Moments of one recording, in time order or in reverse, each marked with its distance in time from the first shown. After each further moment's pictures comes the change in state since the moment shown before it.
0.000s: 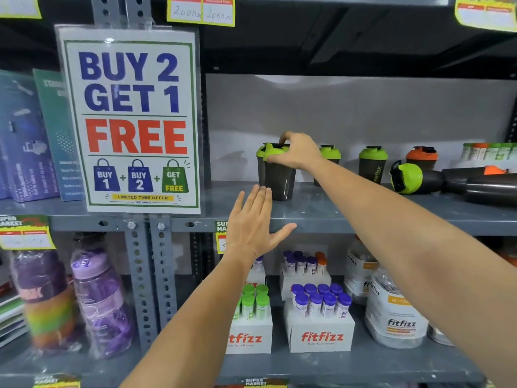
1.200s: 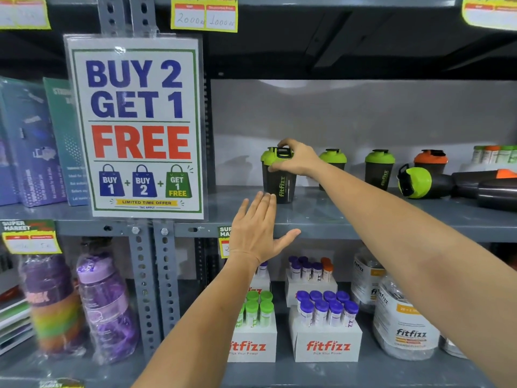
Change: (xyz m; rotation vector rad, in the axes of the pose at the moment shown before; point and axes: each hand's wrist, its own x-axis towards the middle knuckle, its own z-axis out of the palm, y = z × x) left_hand -0.001 -0.001 0.006 -0.023 0.060 0.014; right_hand 0.000 0.005 0.007 0.270 -0.078 -0.020
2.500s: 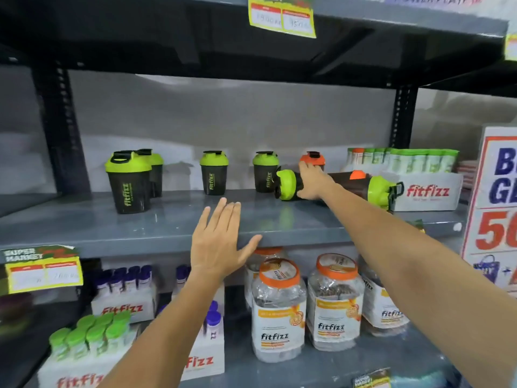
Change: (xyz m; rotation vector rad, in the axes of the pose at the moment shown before) left_hand 0.062 0.244 0.036 -0.059 0.174 0.036; right_hand -0.054 0.284 -0.227 -0.698 -0.092 0.187
